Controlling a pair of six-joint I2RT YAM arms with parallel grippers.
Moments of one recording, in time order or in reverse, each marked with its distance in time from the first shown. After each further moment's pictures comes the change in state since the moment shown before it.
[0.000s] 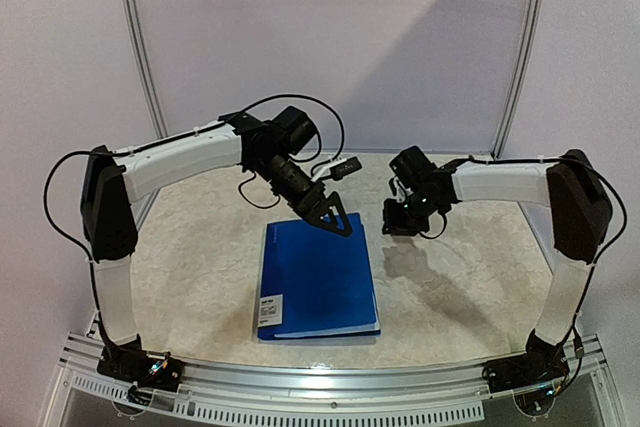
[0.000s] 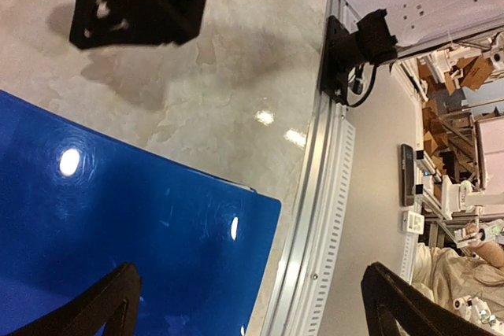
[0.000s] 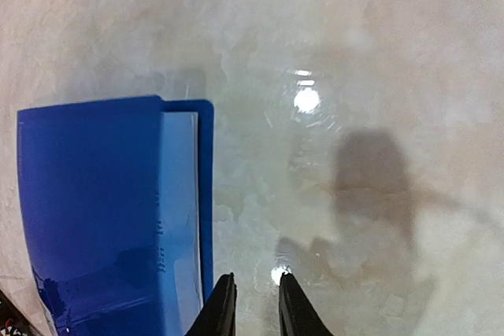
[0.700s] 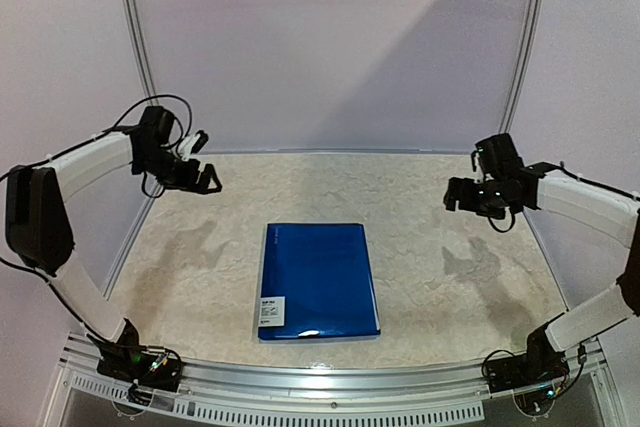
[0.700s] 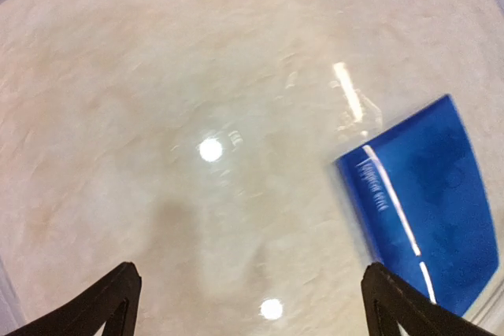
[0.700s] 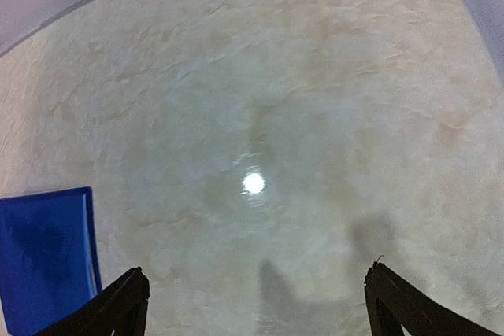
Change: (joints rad) left arm 0.624 -0.350 -0.460 0.230 -0.462 0.011; right arm -0.269 -0.459 -0.296 0.039 0.204 -0.139
